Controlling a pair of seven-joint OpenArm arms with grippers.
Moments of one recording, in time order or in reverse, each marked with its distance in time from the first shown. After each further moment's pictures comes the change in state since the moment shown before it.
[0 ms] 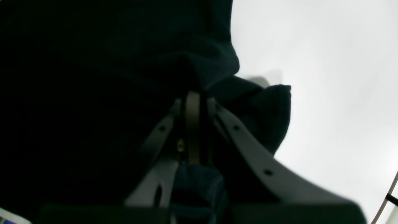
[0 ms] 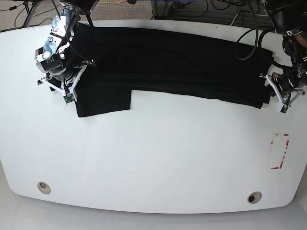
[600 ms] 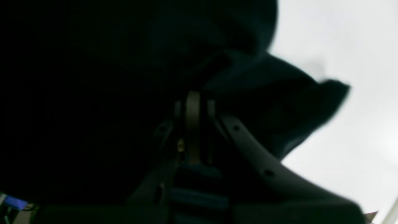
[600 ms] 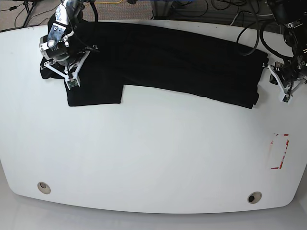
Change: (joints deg) left arm 4.4 -0.3 -0.7 0.0 1.7 0.5 0.0; right arm -6.4 -2.8 0.3 0.3 -1.4 -0.4 -0.3
